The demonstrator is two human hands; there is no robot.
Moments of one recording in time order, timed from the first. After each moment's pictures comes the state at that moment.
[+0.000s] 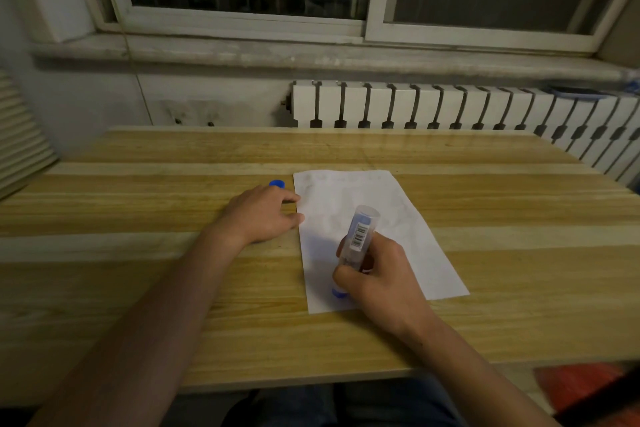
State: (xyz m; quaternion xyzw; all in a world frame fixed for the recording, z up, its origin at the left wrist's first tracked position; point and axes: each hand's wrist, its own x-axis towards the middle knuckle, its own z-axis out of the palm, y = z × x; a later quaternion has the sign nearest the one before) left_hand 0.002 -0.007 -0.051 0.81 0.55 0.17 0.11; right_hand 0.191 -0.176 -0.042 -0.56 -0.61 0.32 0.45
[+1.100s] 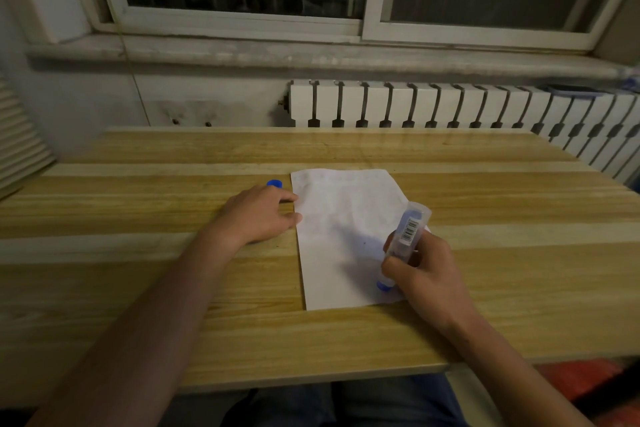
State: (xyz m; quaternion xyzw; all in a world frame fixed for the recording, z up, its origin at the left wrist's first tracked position) left_hand 0.002 -0.005 -0.054 0.81 0.55 0.16 0.09; right_hand 0.240 -0.183 -0.044 -0.59 -0.56 0.31 0.49
